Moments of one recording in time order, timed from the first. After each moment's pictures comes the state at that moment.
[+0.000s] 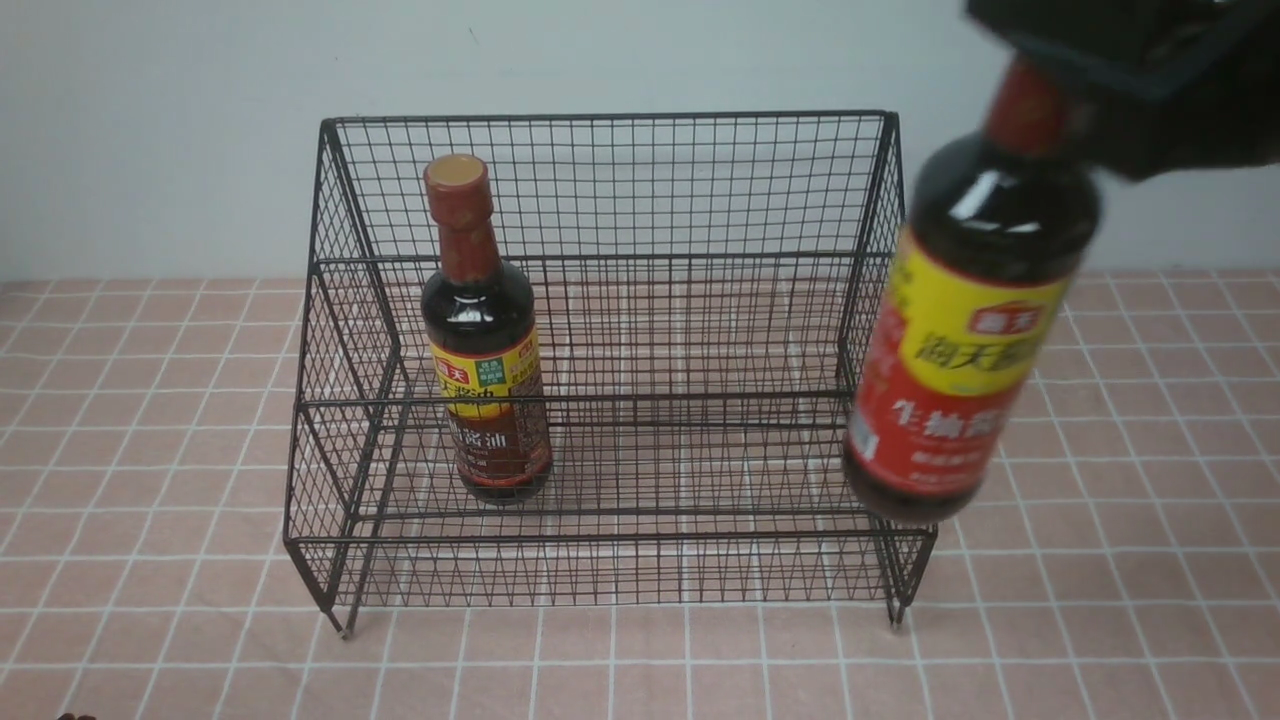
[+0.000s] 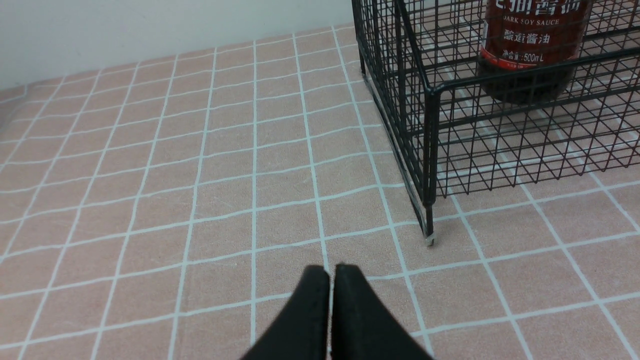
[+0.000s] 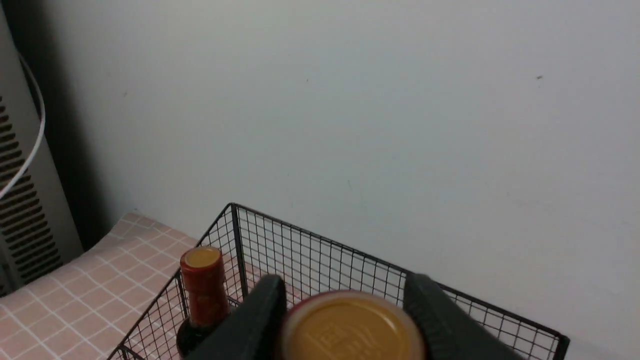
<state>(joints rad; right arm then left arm) 0.64 1.04 -1.07 -0.18 0.28 0.21 -0.04 -0.01 0.03 -0.06 0.38 0.19</state>
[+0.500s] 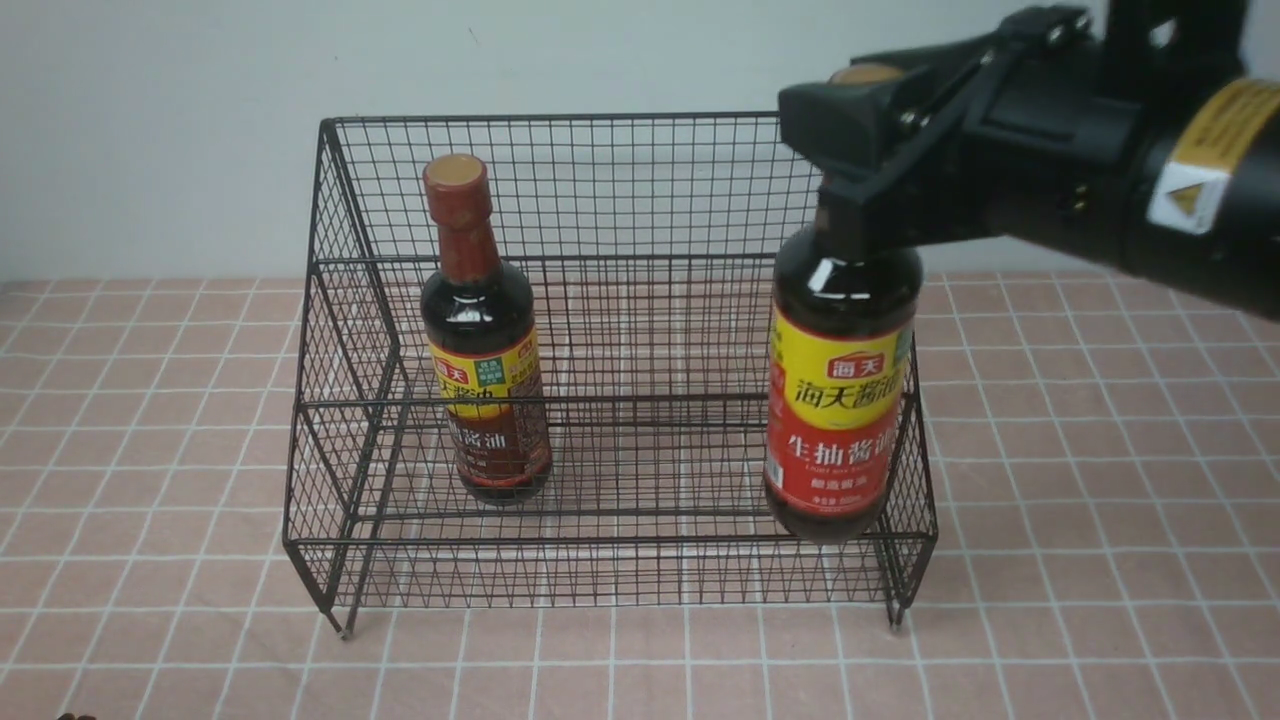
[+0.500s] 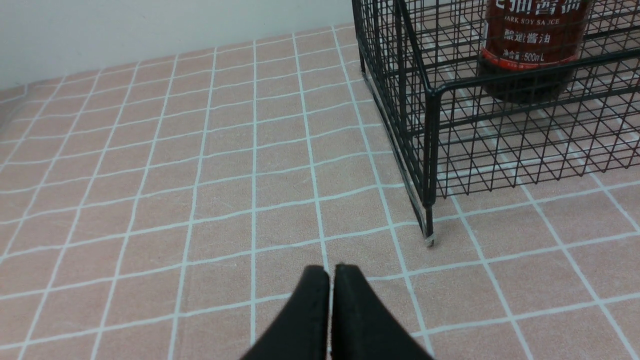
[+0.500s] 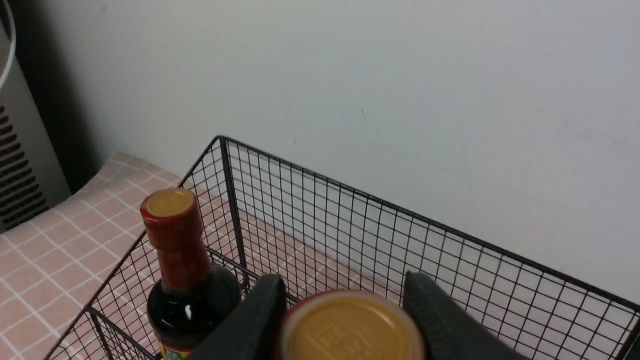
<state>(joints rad) 0.64 1.25 -1.07 -0.19 0.18 0.22 -0.04 -0.01 0.03 -0.06 0.38 0.19</state>
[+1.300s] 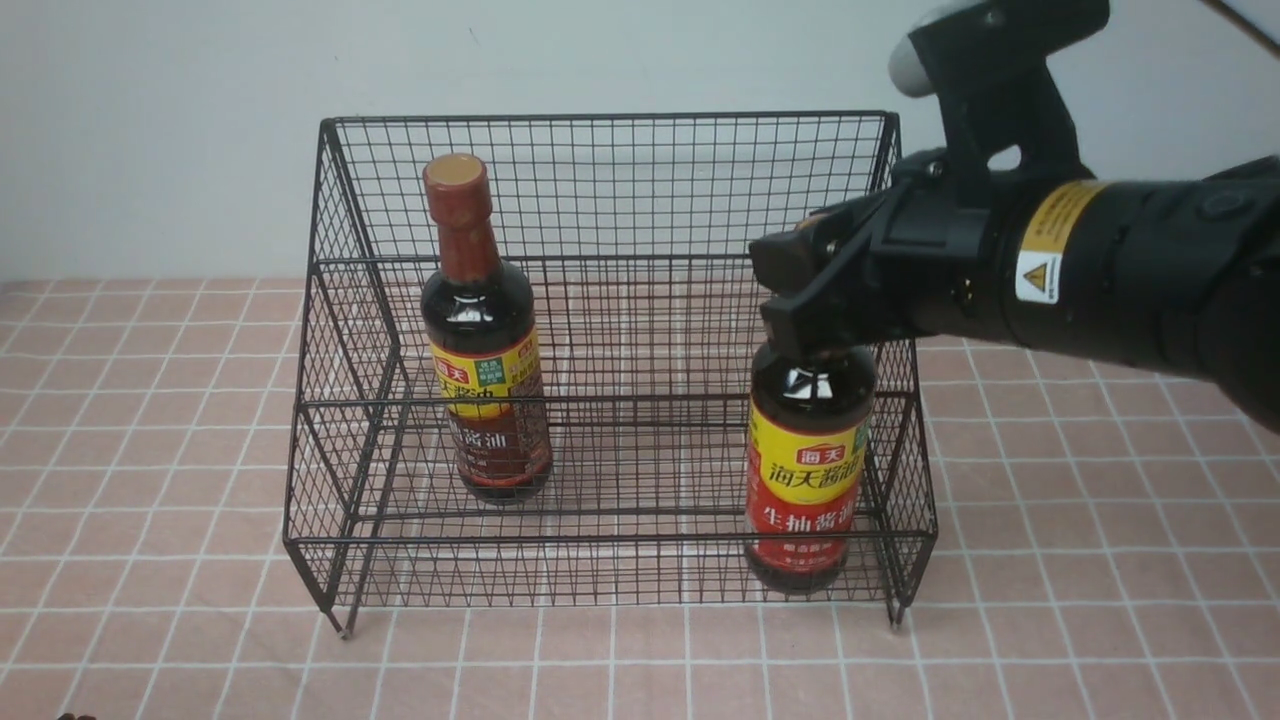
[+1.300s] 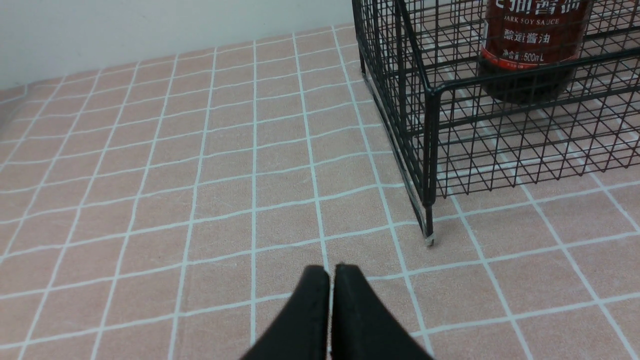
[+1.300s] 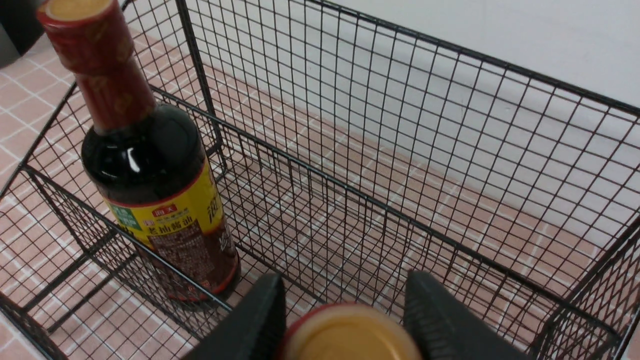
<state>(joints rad) 0.64 1.35 -1.08 -0.18 0.34 0.23 -0.04 -0.01 0.03 -0.06 0.38 0.19</state>
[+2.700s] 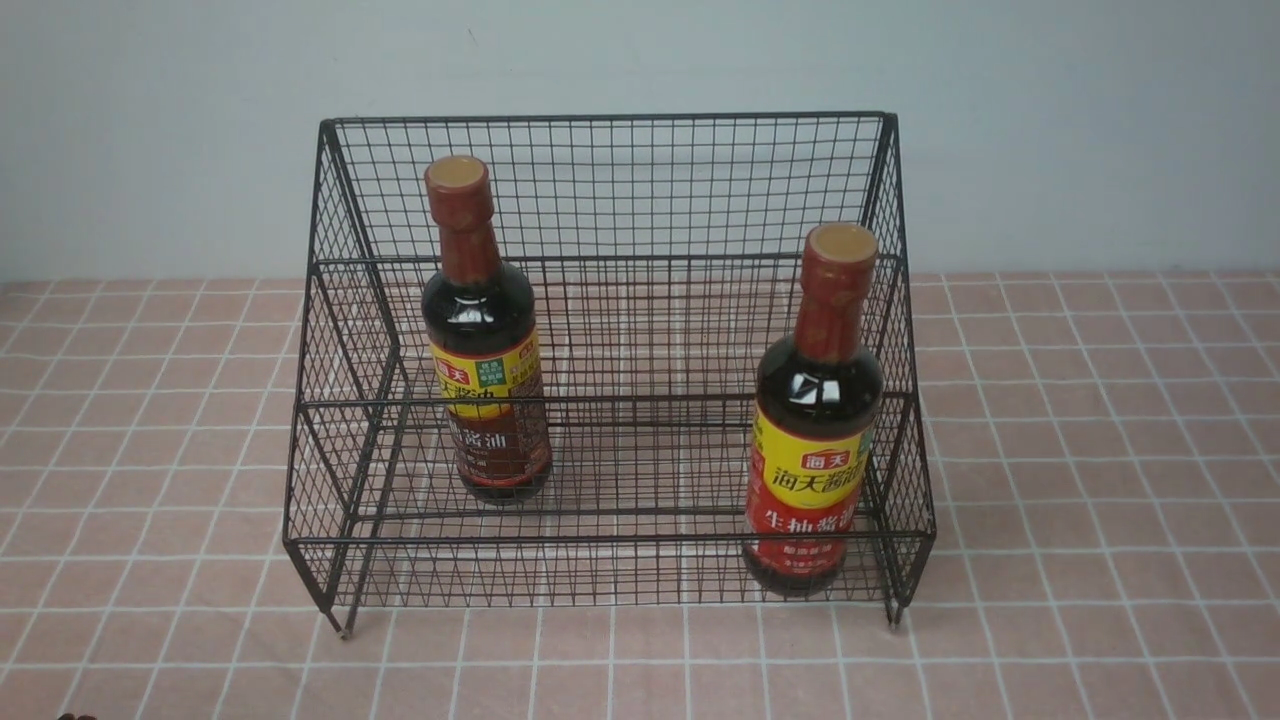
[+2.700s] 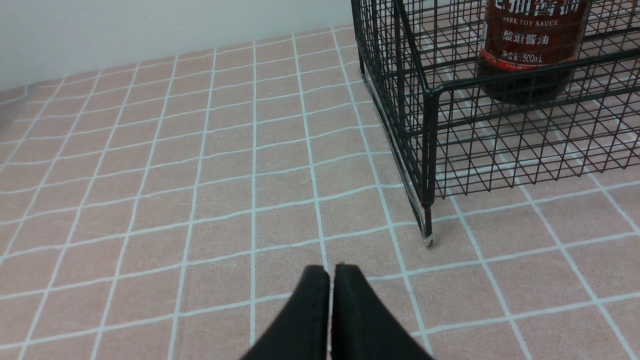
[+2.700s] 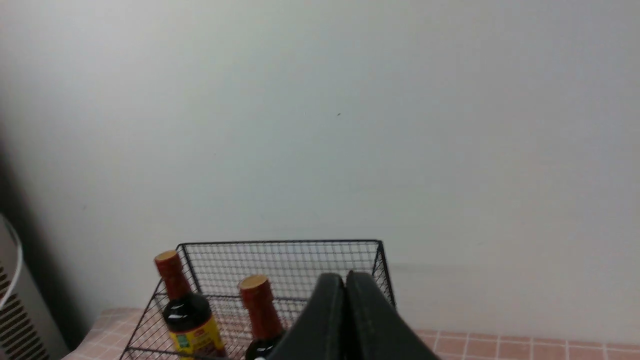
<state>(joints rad) 0.64 0.08 -0.92 -0.29 0.95 0.43 -0.04 -0.01 0.03 -0.06 0.38 0.19</state>
